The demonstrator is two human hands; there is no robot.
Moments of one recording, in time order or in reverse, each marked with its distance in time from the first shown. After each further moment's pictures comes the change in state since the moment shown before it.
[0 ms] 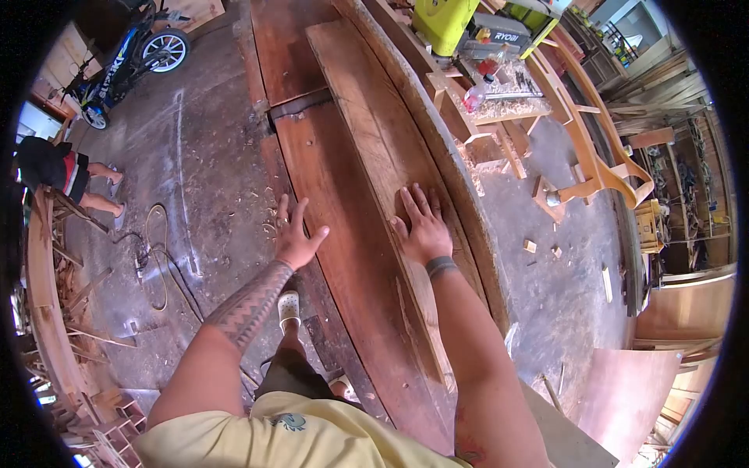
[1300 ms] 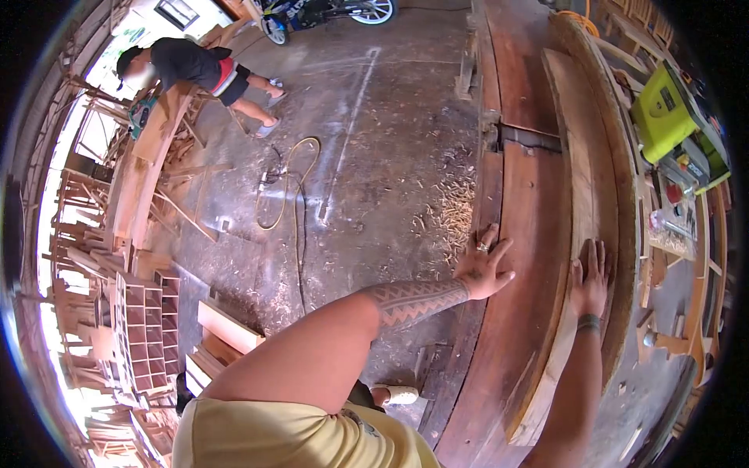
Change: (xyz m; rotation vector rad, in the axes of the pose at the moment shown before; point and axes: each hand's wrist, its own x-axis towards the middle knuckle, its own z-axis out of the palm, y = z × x) left_hand -0.009 0.009 0.016 -0.072 0.024 -0.022; right_hand 0.095 0.007 0.023 -0.140 0.091 -0.110
